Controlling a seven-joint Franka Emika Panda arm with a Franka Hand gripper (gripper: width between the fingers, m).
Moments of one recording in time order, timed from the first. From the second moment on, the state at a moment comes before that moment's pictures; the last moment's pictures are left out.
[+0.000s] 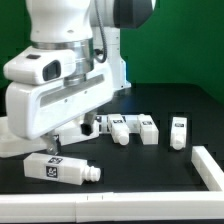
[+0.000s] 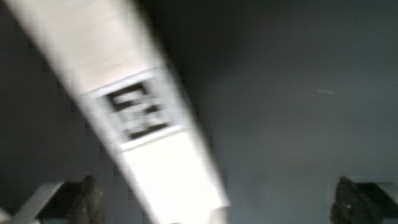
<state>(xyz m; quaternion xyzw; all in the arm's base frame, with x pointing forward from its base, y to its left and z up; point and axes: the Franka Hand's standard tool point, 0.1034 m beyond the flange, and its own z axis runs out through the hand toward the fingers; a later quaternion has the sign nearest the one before) 0.563 -0.082 0.051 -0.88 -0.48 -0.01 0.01</state>
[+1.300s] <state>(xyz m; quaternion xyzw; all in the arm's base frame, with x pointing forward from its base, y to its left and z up) 0.563 -0.100 0.011 -0.86 -0.51 -0.03 -0.02</state>
